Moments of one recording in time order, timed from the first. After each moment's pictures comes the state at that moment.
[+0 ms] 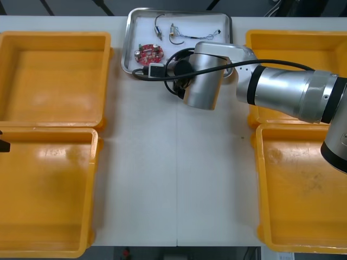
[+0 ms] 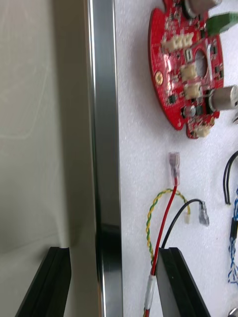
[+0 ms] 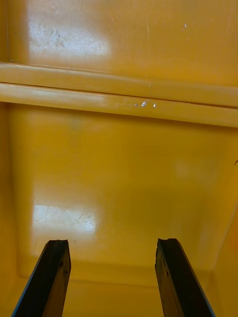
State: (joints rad) right arm -1.33 -0.44 1.31 -1.07 -0.49 0.78 1.69; left arm 0.09 1.16 0.28 -2.22 1.06 1.54 -0.99
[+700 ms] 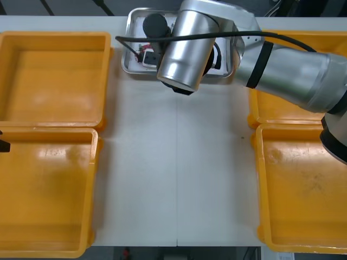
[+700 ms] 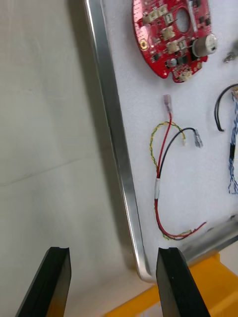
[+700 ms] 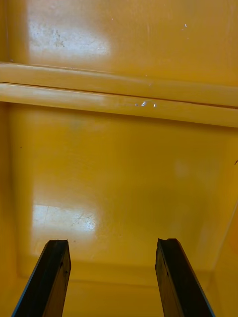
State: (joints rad) right arm -1.33 -0.47 1.04 -1.42 -0.59 1.42 1.65; left arm 0.09 1.16 0.28 -2.22 1.06 1.54 -0.99
